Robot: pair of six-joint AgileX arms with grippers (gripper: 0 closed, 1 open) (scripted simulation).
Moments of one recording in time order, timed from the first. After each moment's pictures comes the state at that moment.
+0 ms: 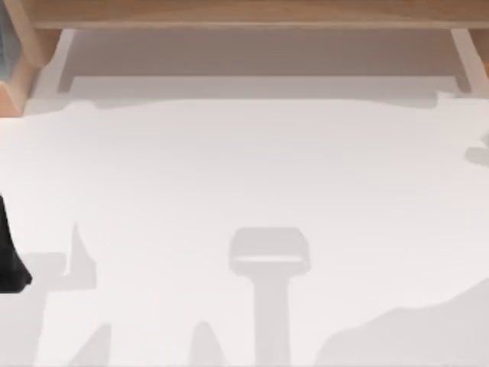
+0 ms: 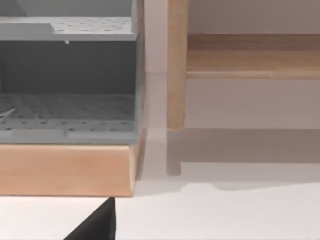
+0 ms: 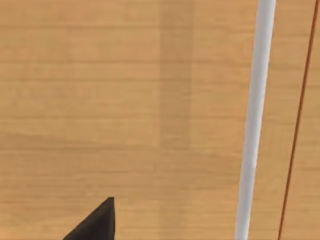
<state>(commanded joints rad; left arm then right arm) 0.00 0.00 0.00 0.00 0.00 0.00 -0.45 2.30 1.11 1.20 -0.42 -1.56</state>
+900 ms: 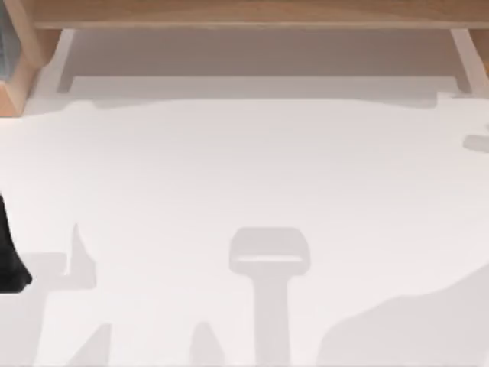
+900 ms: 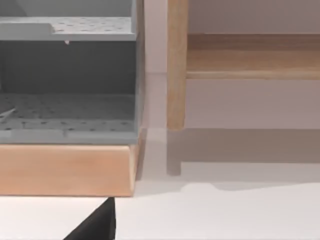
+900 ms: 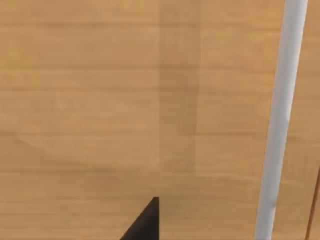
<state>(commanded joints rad) 0.00 0.00 0.00 0.00 0.00 0.00 -0.44 2.35 1.21 1.14 -0.40 -1.56</state>
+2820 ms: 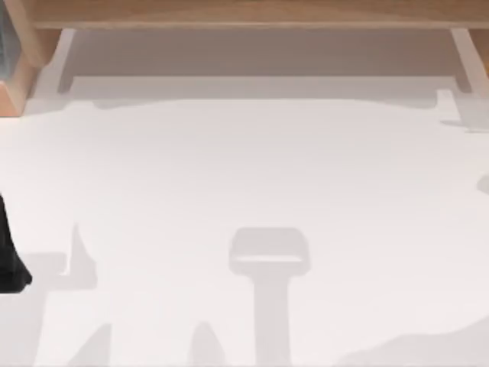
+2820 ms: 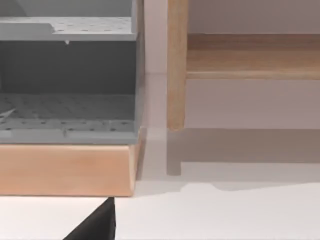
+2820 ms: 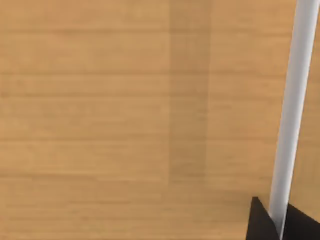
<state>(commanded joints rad) 0.00 0.00 0.00 0.00 0.00 0.00 -0.51 2.22 0.92 1.31 -0.48 -1.55</state>
